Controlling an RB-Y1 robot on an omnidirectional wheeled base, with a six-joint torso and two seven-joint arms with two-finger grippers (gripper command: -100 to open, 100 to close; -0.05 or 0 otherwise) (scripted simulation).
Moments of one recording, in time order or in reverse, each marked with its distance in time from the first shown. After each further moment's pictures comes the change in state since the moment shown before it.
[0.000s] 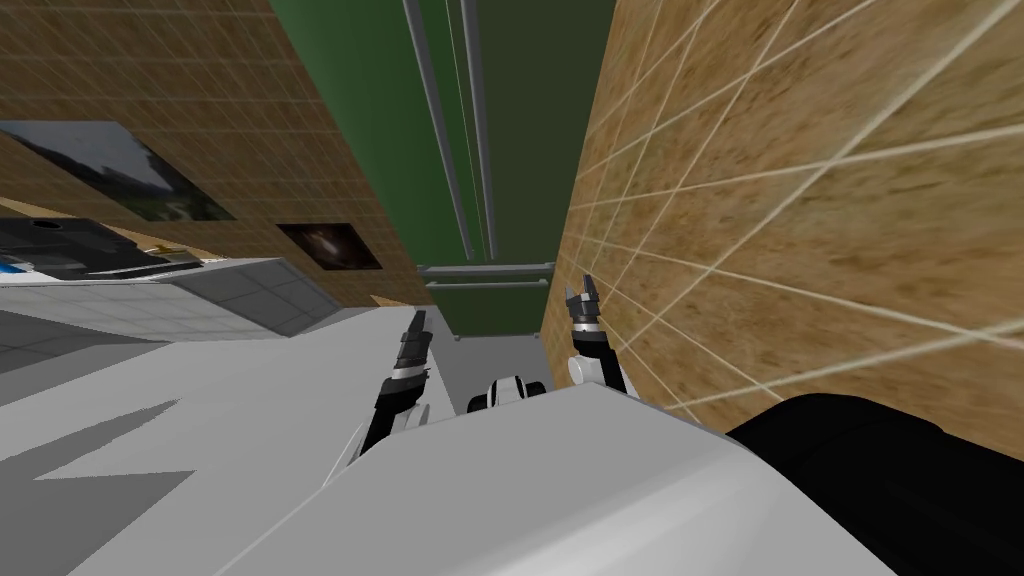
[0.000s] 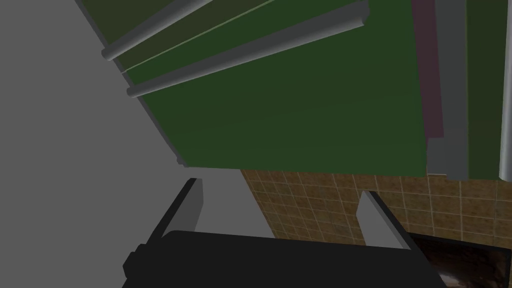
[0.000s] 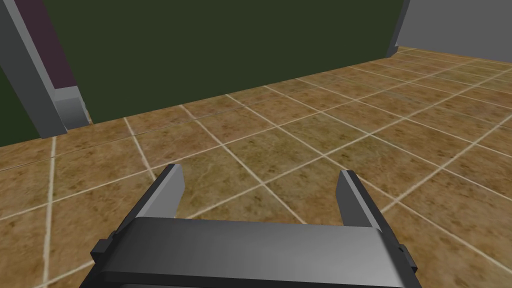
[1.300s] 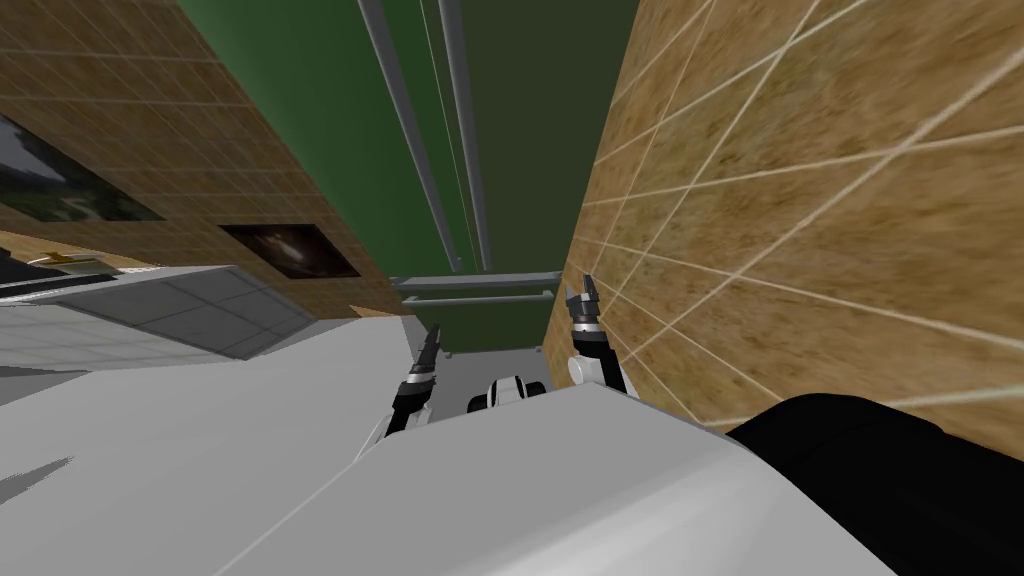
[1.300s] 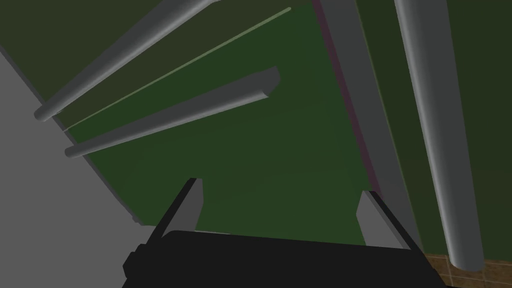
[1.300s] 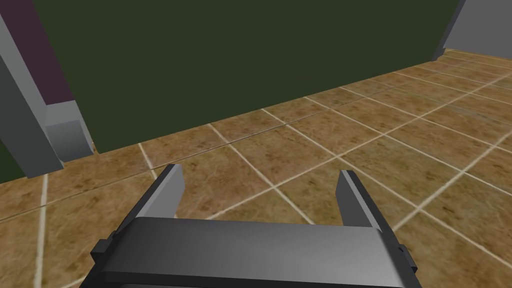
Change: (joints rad) left arm -0.104 0.039 0.007 0.365 -0.031 -0.198 -0.032; right arm 0.000 0.000 0.000 0.000 0.000 0.000 0.000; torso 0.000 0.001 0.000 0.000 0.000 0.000
